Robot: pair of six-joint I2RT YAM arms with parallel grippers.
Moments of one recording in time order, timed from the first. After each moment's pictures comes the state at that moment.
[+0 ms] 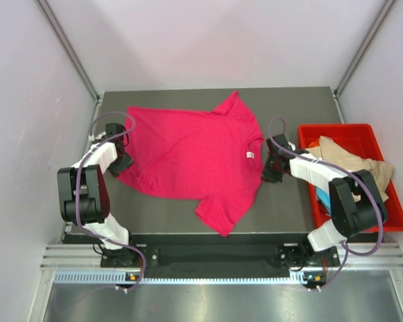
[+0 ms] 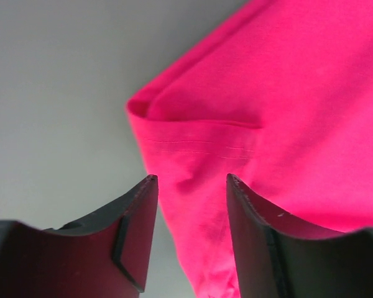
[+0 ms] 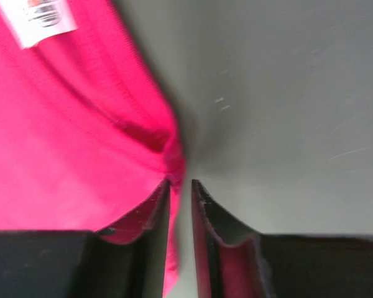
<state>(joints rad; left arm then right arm) 0.11 1.66 1.05 -0.58 -0.31 -0.63 0.36 1.51 0.84 -0.45 0.05 0.76</state>
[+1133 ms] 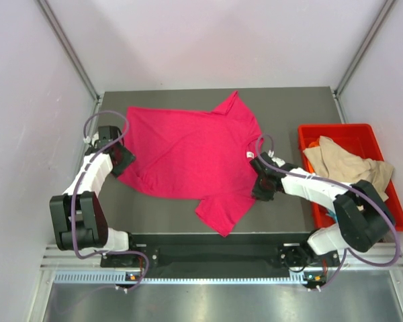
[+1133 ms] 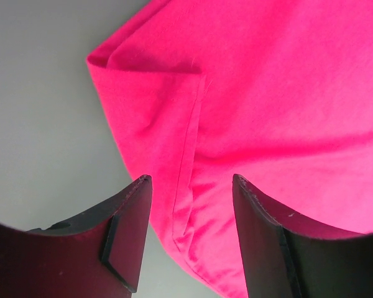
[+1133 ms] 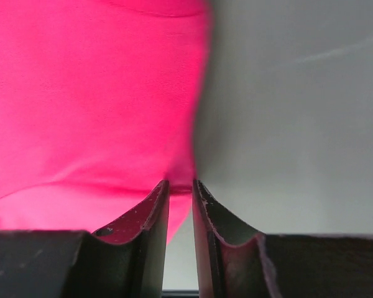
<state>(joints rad) 0.12 1.41 0.94 -0.56 -0.15 -0.71 0.61 1.41 0.73 -0.53 0.14 0.97</state>
